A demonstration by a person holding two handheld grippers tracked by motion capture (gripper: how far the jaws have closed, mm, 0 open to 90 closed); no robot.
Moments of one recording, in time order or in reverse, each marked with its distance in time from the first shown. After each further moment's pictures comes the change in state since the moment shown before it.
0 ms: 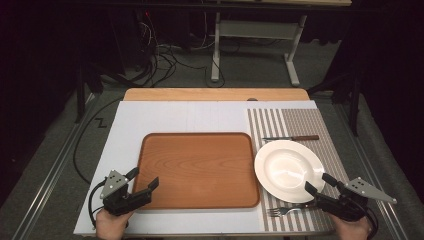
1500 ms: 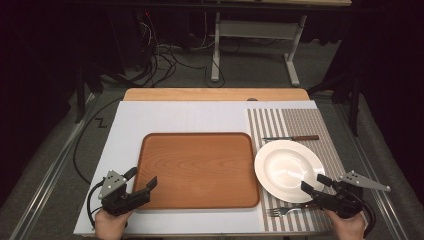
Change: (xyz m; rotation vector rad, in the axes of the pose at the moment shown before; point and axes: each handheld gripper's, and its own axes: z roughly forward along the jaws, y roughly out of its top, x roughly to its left) left arm 0.002 -0.001 -0.001 -0.007 0.015 -0.009; right arm 0.004 0.016 0.008 0.146 0.042 0.074
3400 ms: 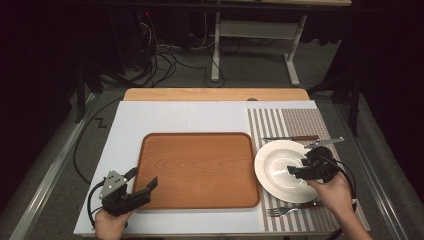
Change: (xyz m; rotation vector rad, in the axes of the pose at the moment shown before) left arm 0.000 0.000 0.001 0.010 -0.004 0.005; right arm 0.015 0.076 0.063 0.420 -0.103 -0.149
